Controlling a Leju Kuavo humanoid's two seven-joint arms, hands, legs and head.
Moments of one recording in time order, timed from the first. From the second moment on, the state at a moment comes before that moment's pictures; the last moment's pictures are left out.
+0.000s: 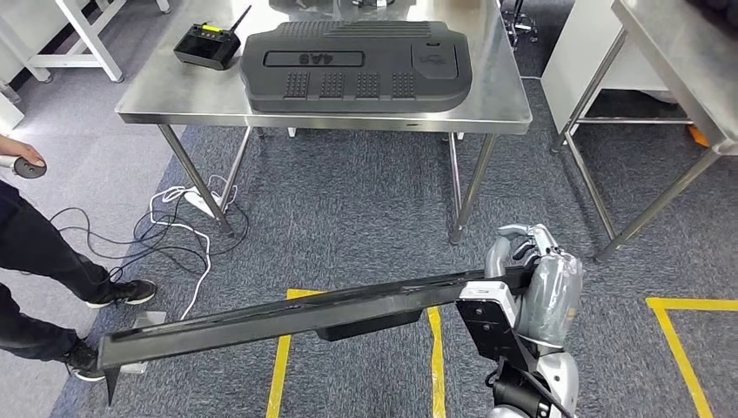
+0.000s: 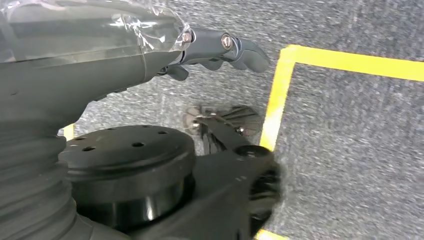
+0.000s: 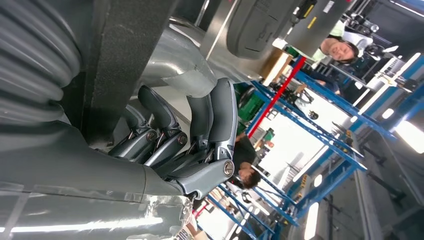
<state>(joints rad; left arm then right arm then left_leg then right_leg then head) -0.12 -0.07 -1.25 -0.30 1.23 0.39 -0.52 0.16 -0.12 0.20 -2.11 1.13 -0.69 0.21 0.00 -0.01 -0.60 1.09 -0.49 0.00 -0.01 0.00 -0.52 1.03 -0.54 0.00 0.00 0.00</state>
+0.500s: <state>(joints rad) -0.13 -0.07 -1.25 -0.30 1.22 0.39 -0.52 0.16 -0.12 0.20 -2.11 1.13 -0.69 0.20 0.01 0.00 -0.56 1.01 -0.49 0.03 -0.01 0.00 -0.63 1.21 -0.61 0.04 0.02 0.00</state>
